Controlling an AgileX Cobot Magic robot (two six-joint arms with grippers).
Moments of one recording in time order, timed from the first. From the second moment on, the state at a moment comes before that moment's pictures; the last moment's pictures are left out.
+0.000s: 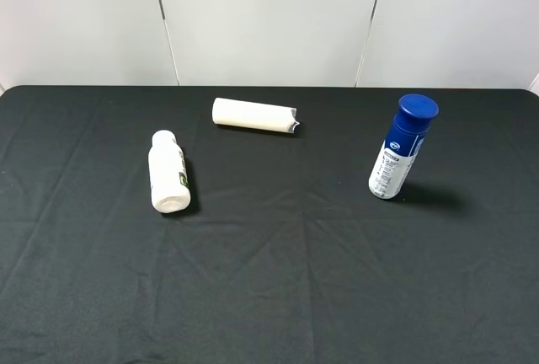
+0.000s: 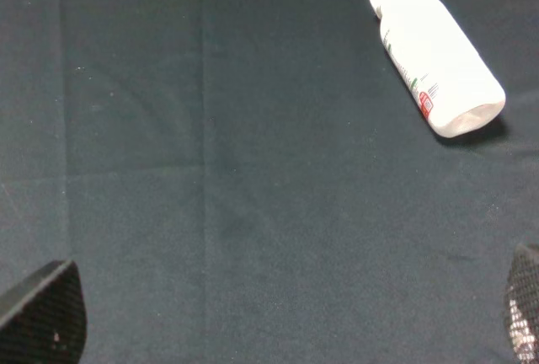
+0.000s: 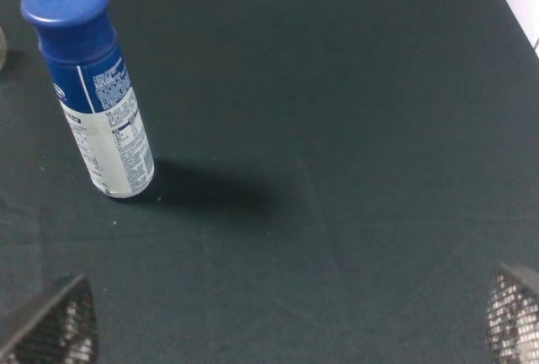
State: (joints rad) left arm -0.01 0.00 -0.49 -0.02 1.06 0.02; right arm -0.03 0.00 -0.49 0.02 1.03 -0.01
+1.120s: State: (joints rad) left arm -0.01 0.00 -0.49 -0.02 1.06 0.02; right arm -0.03 0.09 -0.61 0.02 1.03 -0.01
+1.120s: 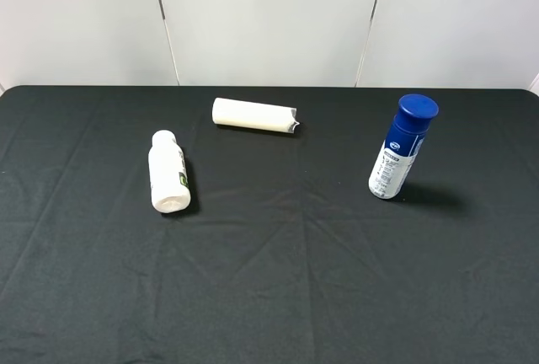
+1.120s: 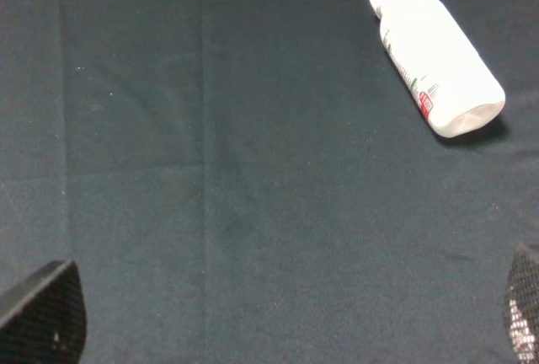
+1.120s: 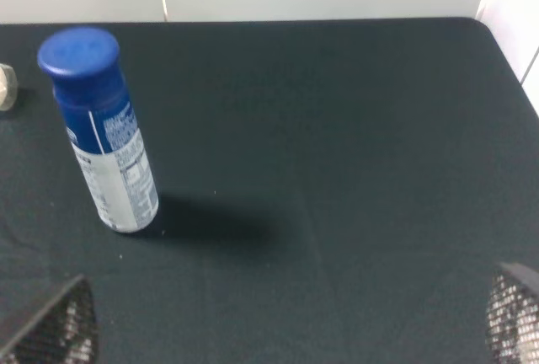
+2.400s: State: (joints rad) left arm -0.01 0.00 -0.49 -0.02 1.06 0.02; right arm 0.22 1.23 -1.27 0.07 1.14 -0.04
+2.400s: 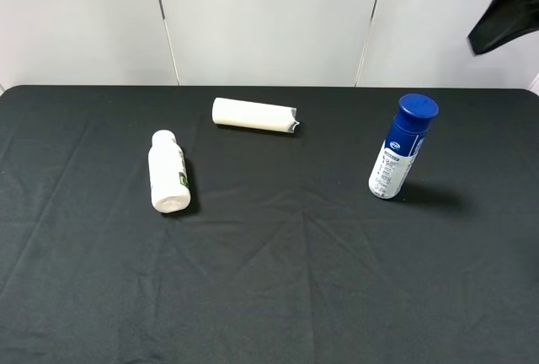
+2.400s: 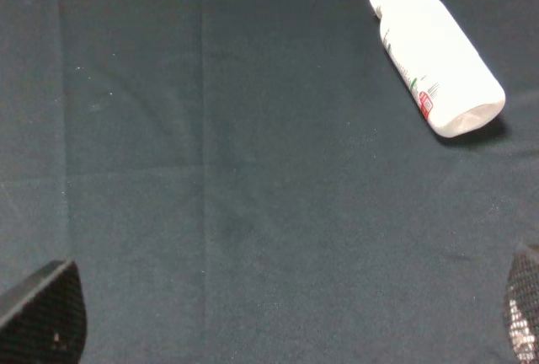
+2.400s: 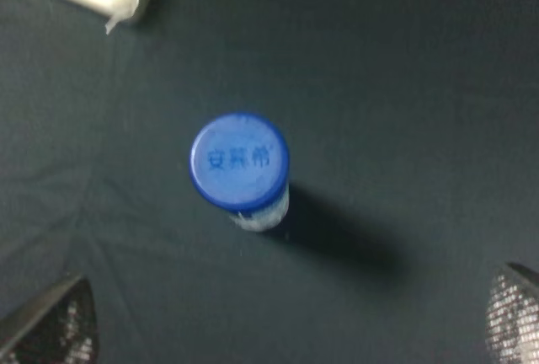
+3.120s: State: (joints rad) left arm -0.01 0.00 -0.49 -0.02 1.06 0.02; right arm 0.24 1.58 -1.47 0.14 1.21 -0.02
